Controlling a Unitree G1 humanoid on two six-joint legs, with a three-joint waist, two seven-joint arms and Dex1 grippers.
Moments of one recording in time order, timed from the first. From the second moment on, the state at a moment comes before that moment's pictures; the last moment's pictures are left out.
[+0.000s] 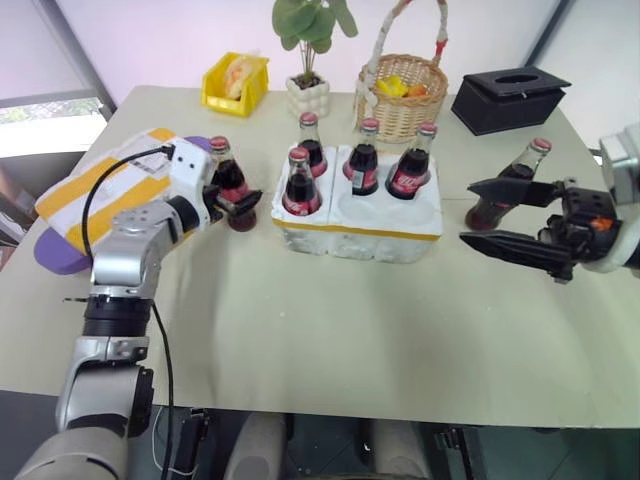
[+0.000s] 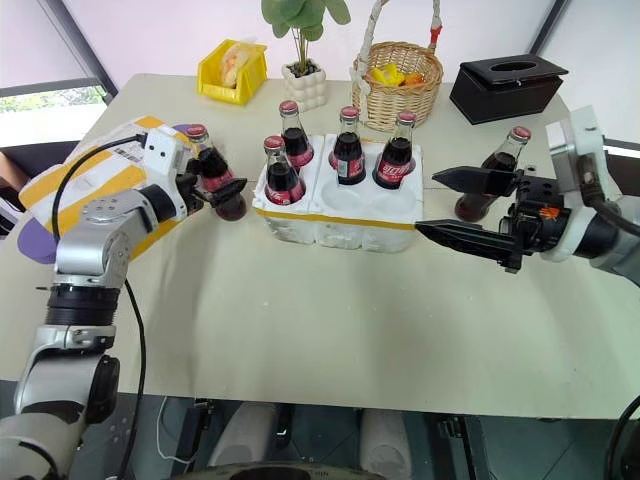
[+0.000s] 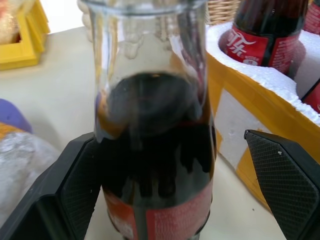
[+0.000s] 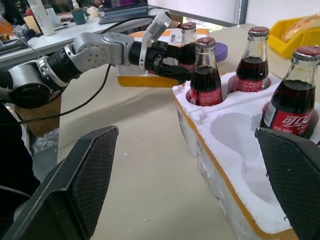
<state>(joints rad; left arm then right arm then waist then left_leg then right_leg) -0.68 0.52 0.06 0.24 -0.28 0.47 -0.64 -0.31 -1.04 -0.47 -0.36 1.04 0.85 1.02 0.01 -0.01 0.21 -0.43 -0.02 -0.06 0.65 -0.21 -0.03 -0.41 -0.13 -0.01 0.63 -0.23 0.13</state>
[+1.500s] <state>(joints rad) -0.84 0.76 0.01 -0.34 -0.74 0.98 -0.97 -0.28 -1.02 -0.45 -0.38 1.03 0.82 1.01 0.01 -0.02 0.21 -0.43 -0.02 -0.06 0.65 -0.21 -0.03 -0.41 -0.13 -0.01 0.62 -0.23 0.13</state>
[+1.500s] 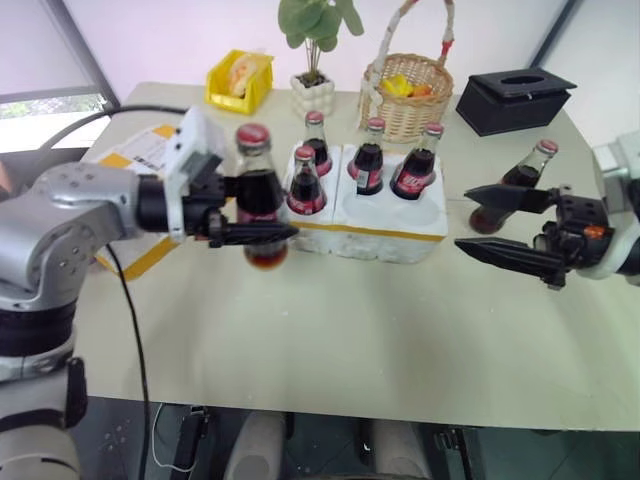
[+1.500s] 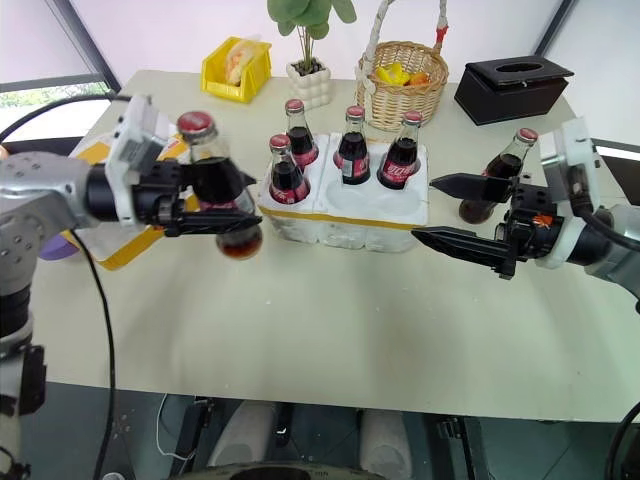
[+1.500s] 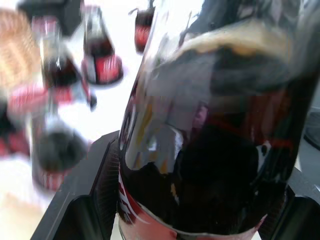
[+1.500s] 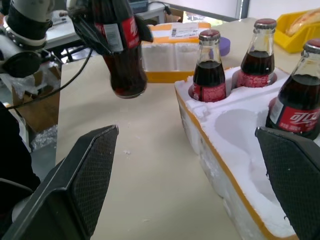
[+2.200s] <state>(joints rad) -1.08 0.17 -0.15 -0.01 -0.48 1.04 -0.39 -0.23 -0.90 -0.35 -0.38 0.92 0.71 0.97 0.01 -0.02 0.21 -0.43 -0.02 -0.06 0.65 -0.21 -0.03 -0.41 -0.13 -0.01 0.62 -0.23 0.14</state>
